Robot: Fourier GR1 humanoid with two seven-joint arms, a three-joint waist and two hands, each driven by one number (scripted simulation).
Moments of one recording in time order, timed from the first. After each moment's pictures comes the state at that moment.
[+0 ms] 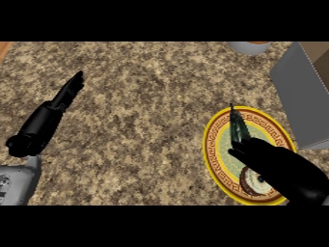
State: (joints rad) left arm -0.22 0.32 -0.05 -1.52 -0.06 -0.16 -0.08; right arm -0.05 -0.57 0.37 -1.91 0.88 0.66 0.01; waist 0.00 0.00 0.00
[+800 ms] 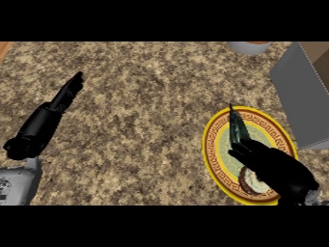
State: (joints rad) left arm -0.21 0.27 0.00 -1.56 -0.11 -0.20 -0.06; right arm -0.02 -0.49 0.36 -1.74 1.06 0.57 -0.11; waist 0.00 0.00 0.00
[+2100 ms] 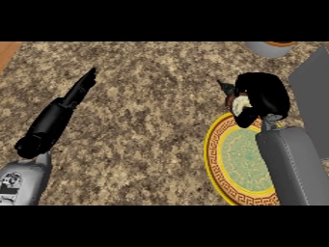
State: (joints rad) left arm -0.25 0.22 -0.02 -1.57 -0.14 -0.24 -0.06; right arm -0.51 -0.13 0.02 -1.34 1.23 0.21 0.30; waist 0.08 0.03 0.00
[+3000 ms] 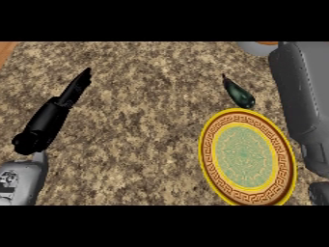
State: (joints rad) left arm -0.25 0.23 0.01 -1.54 -0.14 -0.25 -0.06; right arm -1.08 -0.22 -0.26 -0.88 1.43 -0.21 0.79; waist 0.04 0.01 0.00
